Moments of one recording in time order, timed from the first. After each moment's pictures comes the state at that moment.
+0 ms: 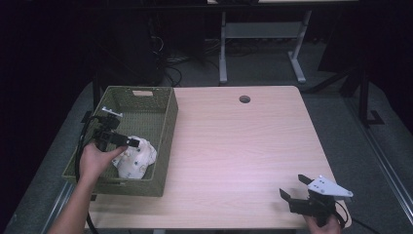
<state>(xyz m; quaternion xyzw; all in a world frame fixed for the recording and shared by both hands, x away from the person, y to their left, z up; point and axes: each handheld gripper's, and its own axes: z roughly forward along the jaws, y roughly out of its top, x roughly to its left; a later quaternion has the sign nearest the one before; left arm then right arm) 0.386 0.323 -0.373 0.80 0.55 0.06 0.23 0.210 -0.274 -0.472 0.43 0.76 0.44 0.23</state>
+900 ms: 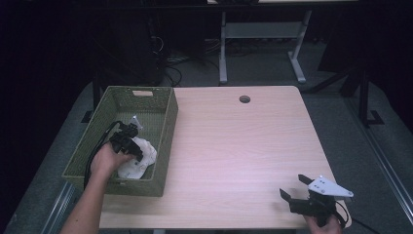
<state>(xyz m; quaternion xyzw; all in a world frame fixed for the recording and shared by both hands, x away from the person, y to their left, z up) 0.411 0.293 -0.419 0.85 0.52 0.03 0.03 0.210 -0.274 -0.473 0.43 0.76 0.44 0.23</state>
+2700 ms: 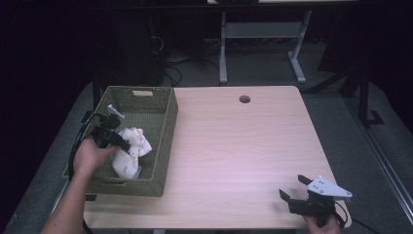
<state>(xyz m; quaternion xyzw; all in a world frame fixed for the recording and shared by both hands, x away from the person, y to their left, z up) 0.398 0.332 -0.366 0.82 0.55 0.01 0.15 0.209 -0.272 -0.473 0.43 0.76 0.44 0.23</state>
